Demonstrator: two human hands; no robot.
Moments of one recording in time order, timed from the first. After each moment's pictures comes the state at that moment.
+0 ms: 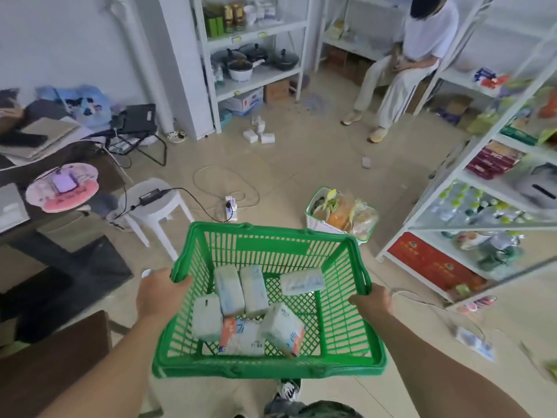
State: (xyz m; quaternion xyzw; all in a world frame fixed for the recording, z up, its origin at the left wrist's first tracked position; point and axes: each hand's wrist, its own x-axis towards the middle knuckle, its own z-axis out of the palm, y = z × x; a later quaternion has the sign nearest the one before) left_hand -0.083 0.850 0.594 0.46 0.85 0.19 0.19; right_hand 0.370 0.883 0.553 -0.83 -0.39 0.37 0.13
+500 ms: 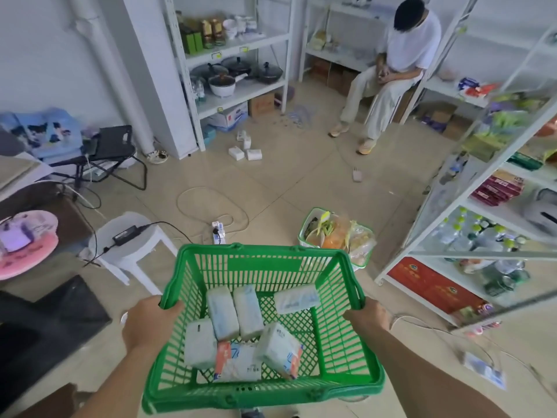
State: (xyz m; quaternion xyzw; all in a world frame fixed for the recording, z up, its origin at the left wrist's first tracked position) left_hand -0.101 0.992 0.578 0.45 0.85 0.16 0.21; right_hand 0.347 1.016 0.549 -0.85 -0.39 0.33 0.09
